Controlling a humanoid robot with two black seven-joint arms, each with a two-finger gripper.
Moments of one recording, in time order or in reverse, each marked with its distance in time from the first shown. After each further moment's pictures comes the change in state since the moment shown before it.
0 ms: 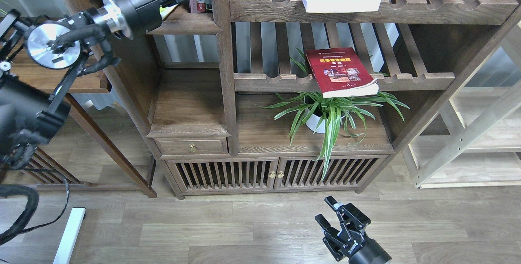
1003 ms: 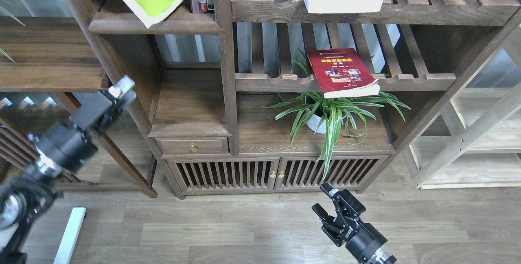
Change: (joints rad) left arm 0.830 -0.017 -0.340 -0.149 -0.248 -0.330 0.000; right arm 0.063 0.018 0.066 -0.005 -0.175 0.000 0.000
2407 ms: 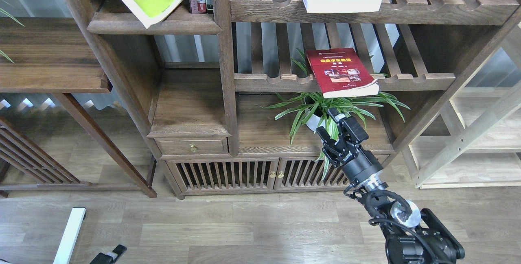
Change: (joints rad) left arm 0.533 -0.115 0.067 0.365 -0.107 0.000 0.000; right arm 0.358 0.124 0.255 -0.165 -0.106 0.000 0.000
